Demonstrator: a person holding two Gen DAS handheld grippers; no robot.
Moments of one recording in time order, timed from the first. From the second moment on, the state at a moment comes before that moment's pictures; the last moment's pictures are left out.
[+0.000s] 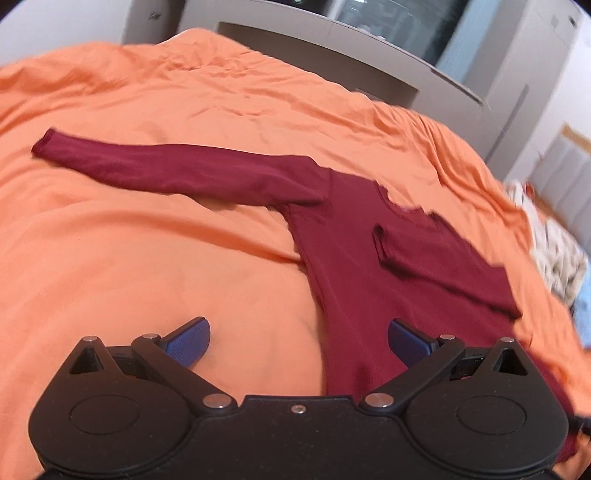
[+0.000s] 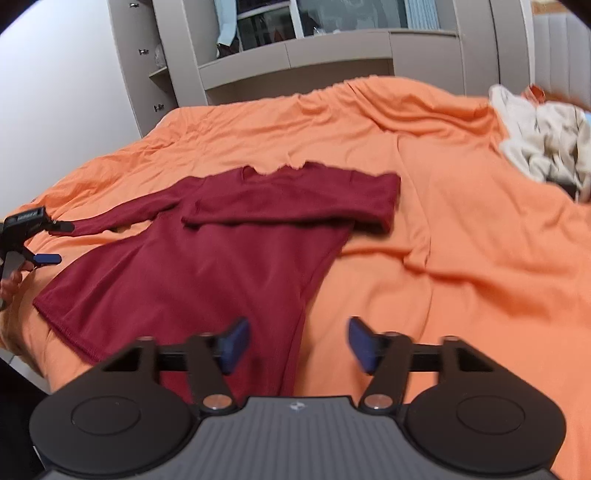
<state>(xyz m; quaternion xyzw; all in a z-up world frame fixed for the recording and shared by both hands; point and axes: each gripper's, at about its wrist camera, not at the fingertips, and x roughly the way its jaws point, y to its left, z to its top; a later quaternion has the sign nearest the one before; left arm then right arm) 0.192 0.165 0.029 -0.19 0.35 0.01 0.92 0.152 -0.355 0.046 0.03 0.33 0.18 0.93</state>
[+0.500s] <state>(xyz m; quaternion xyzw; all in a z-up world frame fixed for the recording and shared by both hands) 0.278 0.277 0.007 -0.32 0.28 0.16 0.89 0.272 -0.301 0.041 0.01 0.27 0.25 0.93</state>
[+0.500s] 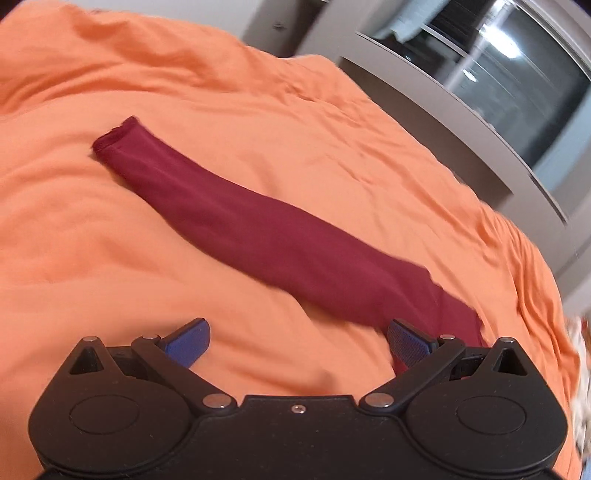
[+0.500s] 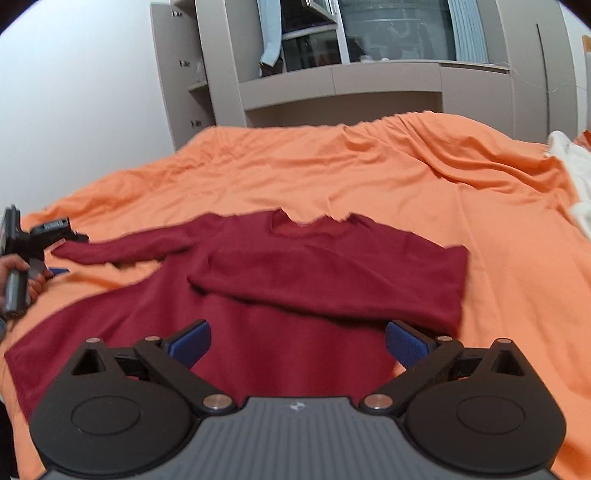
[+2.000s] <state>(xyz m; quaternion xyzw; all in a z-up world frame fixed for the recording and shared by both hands) 0.300 0.345 0.023 -0.34 0.06 0.32 0.88 0.279 -0.309 0.007 0.01 0.29 0.22 0.93</state>
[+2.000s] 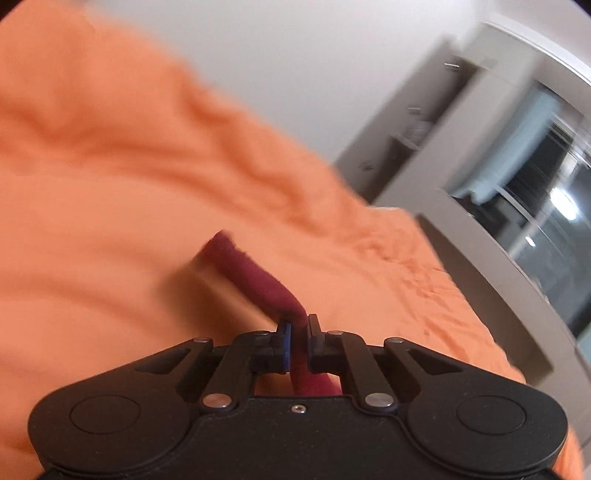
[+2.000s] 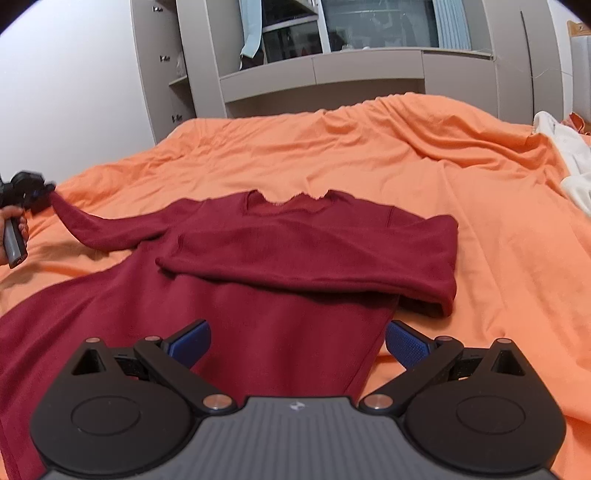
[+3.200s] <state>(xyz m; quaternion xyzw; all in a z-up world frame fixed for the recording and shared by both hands) 0.345 -0.006 -0.010 0.14 0.33 -0.22 0.91 0.290 -0.334 0.013 0.05 0.28 0.18 0.94</state>
